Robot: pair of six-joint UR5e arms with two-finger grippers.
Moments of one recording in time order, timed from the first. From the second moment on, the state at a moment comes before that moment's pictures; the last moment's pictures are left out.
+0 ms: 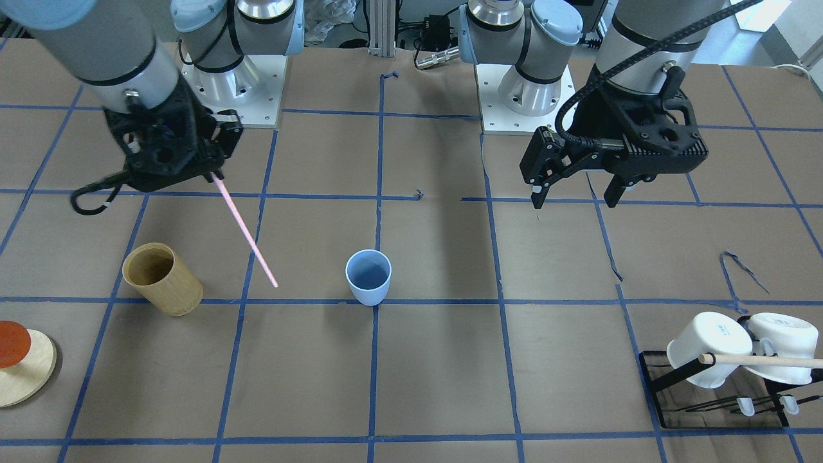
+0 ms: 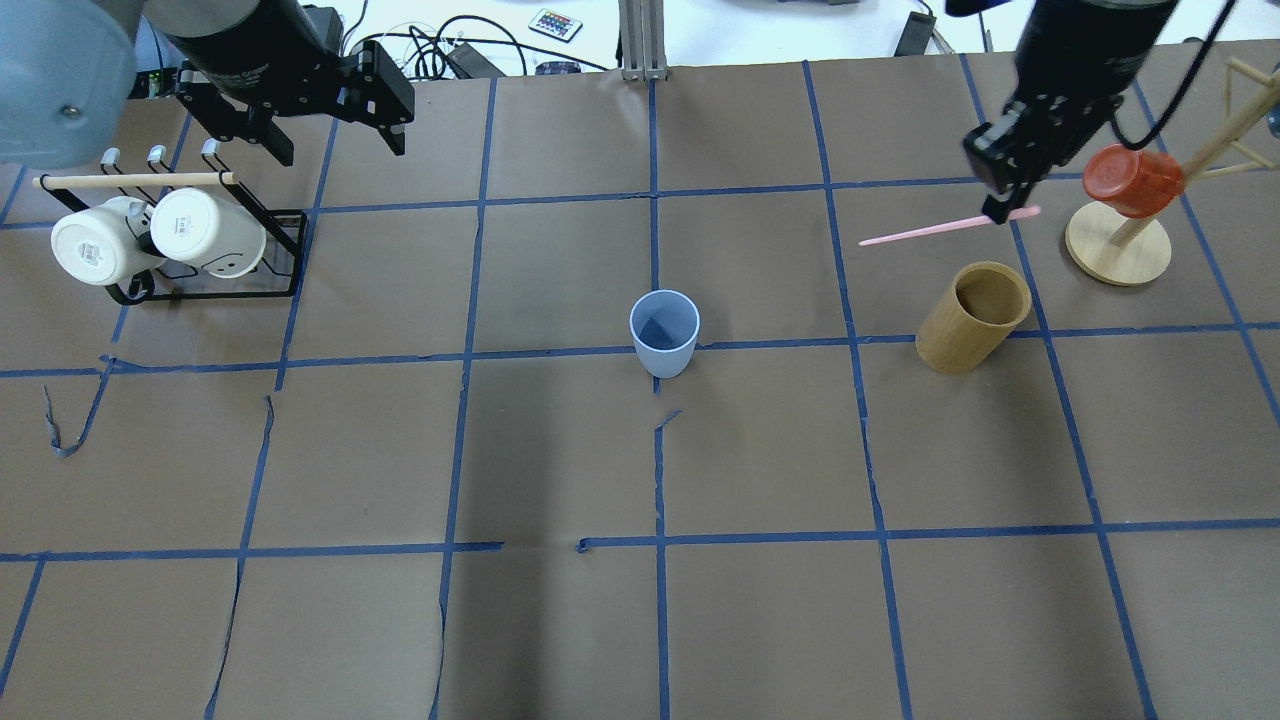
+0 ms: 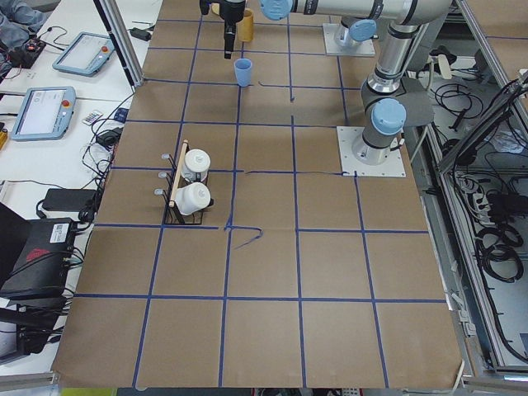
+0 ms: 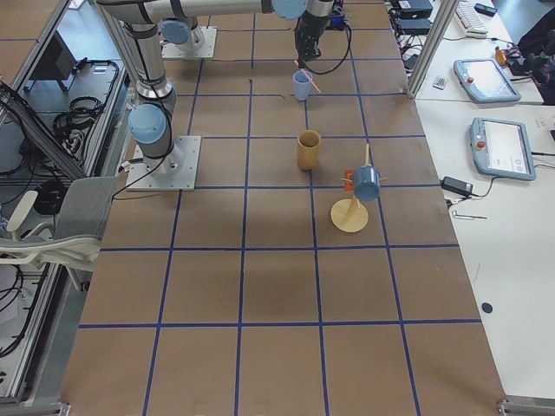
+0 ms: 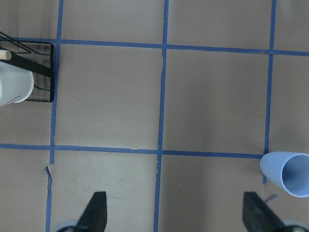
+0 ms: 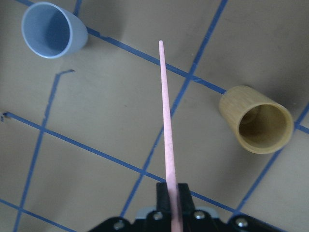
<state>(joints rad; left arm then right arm) -1.58 -1.64 -1.47 -1.44 1.57 -0.06 1.67 -1.41 1.37 -1.38 -1.53 -0.30</state>
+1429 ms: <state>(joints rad) -1.58 -1.64 -1.47 -1.44 1.57 -0.06 1.88 -1.34 1.41 -1.40 -1.45 -0.02</state>
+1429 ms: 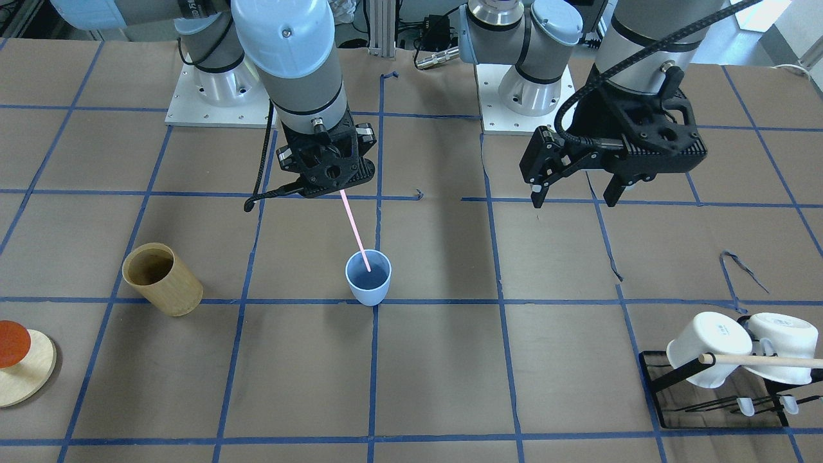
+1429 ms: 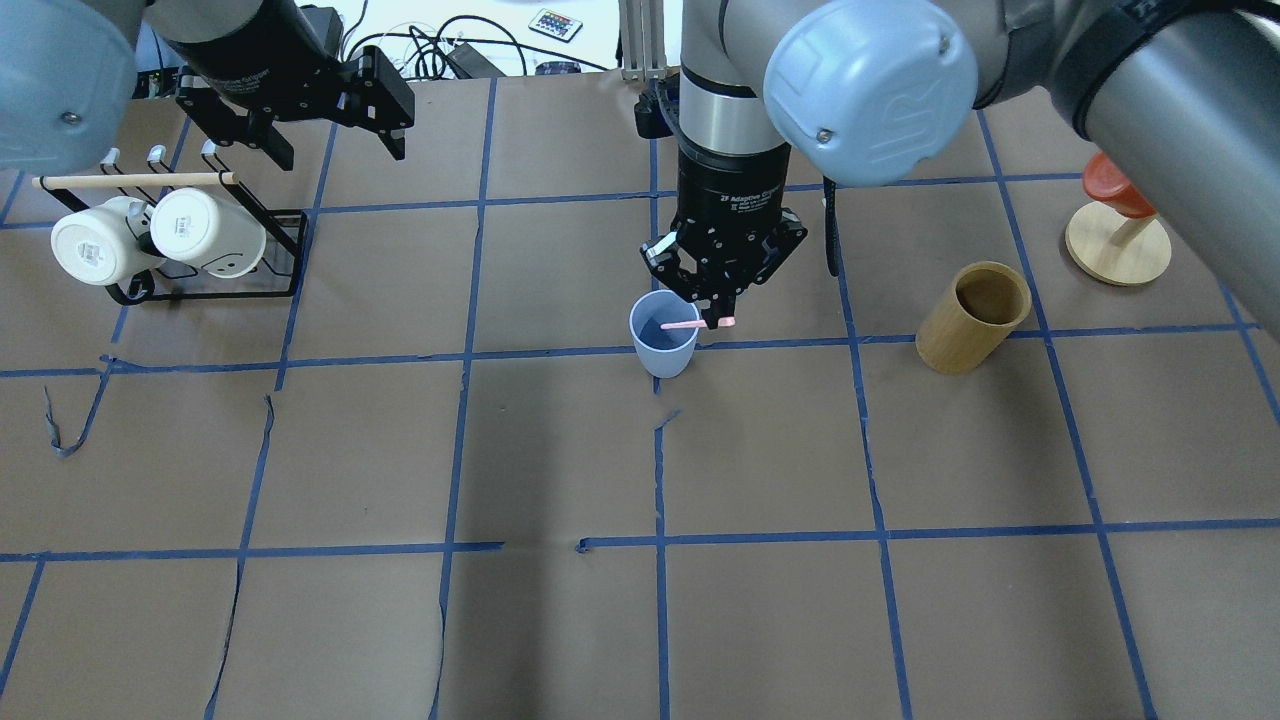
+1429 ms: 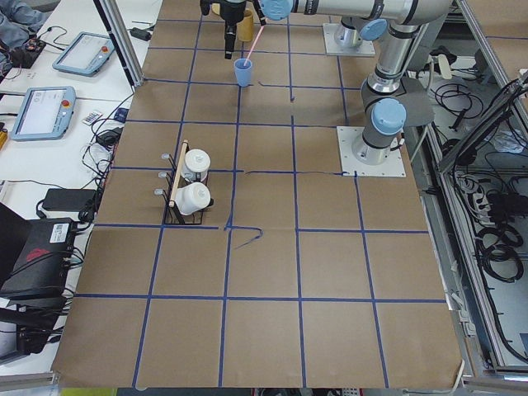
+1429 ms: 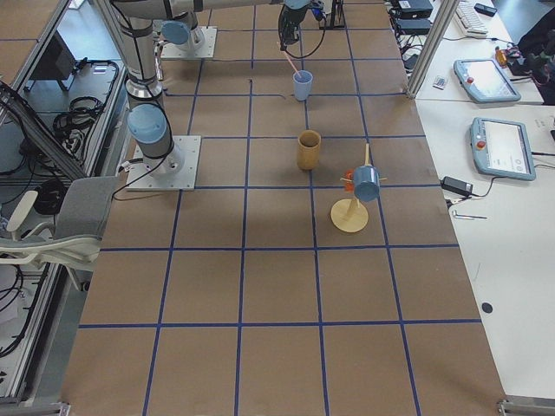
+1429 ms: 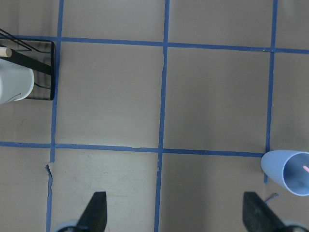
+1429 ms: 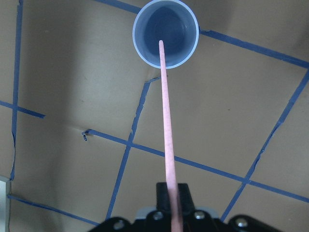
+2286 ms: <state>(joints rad) -1.58 -1.64 -1.47 -1.44 1.57 -0.06 1.88 -1.33 1.41 -1.44 -1.45 -0.04</state>
